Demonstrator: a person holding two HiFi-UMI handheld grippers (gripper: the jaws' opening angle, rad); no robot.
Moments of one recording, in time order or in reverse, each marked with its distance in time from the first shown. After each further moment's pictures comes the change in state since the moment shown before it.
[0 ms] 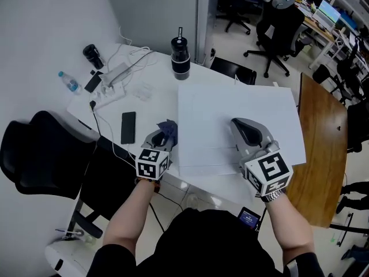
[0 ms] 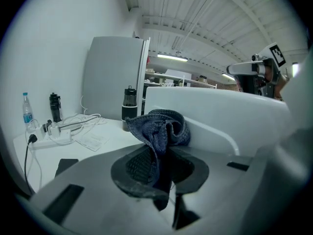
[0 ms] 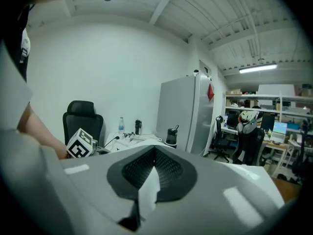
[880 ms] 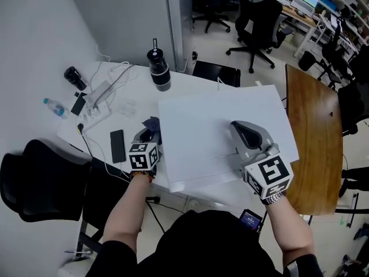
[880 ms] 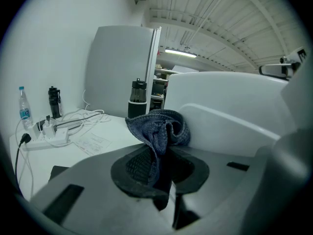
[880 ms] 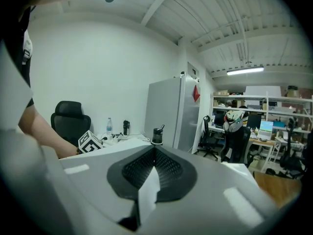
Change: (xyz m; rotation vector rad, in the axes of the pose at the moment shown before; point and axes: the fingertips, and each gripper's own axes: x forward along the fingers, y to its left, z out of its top) left arm 0.069 0.046 0.013 -0.059 0.052 0.056; right arm -0.020 -0.048 -0.004 0.037 -0.007 -0.127
